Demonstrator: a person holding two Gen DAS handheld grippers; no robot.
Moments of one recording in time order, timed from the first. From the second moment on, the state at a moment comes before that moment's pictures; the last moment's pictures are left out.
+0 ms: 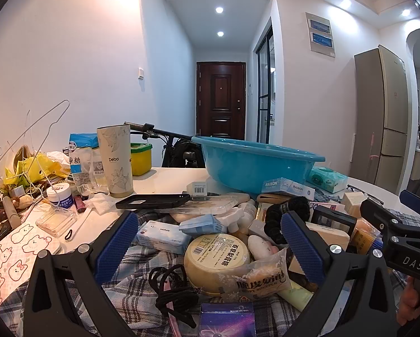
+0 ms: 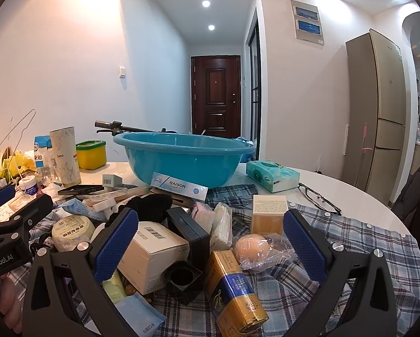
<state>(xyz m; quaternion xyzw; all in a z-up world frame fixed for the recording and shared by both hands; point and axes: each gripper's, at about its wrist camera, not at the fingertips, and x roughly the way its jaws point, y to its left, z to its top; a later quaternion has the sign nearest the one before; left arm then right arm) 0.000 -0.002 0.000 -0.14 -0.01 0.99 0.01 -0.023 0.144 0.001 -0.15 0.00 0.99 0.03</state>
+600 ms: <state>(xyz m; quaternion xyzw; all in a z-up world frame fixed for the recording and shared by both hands) 0.000 -0.004 -0.002 -0.15 -0.01 0.99 0.01 -0.021 0.145 0.001 -0.15 0.00 0.99 0.03</state>
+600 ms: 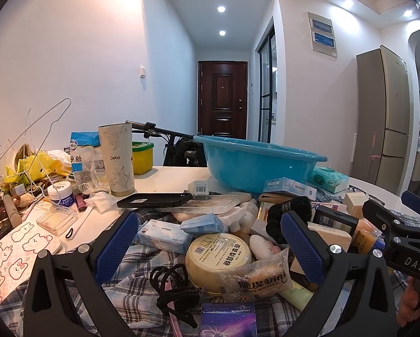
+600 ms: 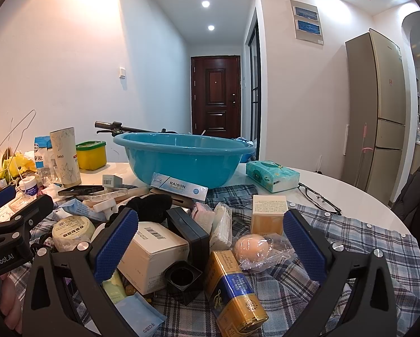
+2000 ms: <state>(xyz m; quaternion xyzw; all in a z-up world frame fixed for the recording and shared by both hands) -0.001 -0.002 0.026 -0.19 0.00 0.98 0.03 -0.016 0.137 0.016 -0.18 -0.03 0.98 0.03</state>
